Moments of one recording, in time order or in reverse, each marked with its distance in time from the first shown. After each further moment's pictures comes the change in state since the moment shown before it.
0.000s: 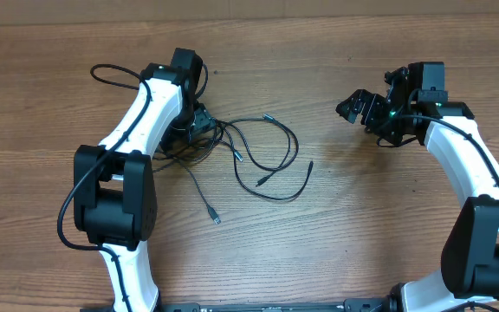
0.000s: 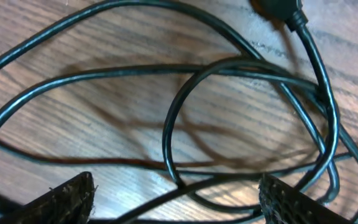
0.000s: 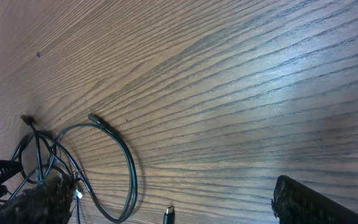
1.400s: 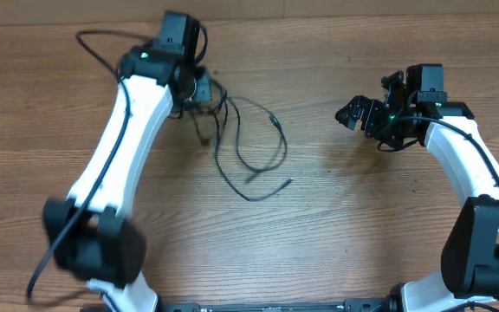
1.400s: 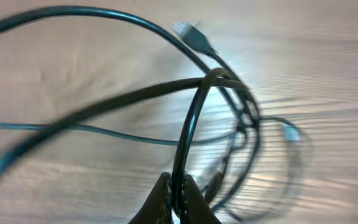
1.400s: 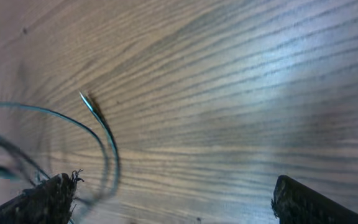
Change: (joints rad) left arm -0.062 -0.259 0.156 0.021 0.003 0.378; right arm 0.000 0.000 0.000 -0.071 -0.008 -0.077
